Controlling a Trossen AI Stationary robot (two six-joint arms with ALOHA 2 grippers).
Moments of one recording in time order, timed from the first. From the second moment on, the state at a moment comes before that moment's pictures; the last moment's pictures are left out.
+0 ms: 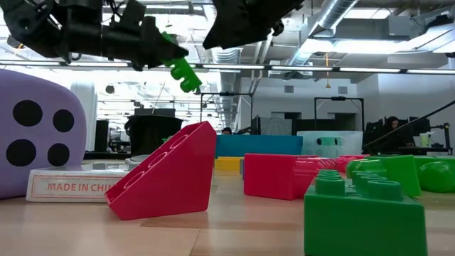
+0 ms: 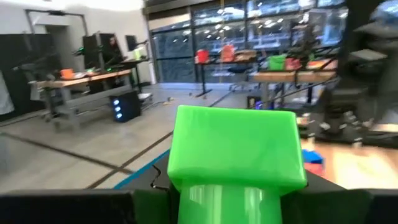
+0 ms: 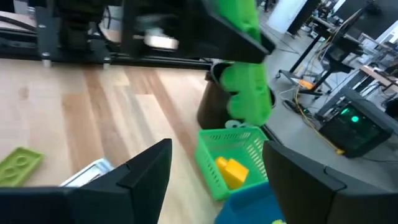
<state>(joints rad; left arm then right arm) 0.13 1.15 0.31 0.94 -0.38 0.12 0.29 1.79 1.23 0.05 0.89 0.02</state>
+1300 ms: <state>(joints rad) 0.37 1.39 0.48 0.75 -0.20 -0.03 0.42 1.77 1.23 -0.36 0.97 0.55</state>
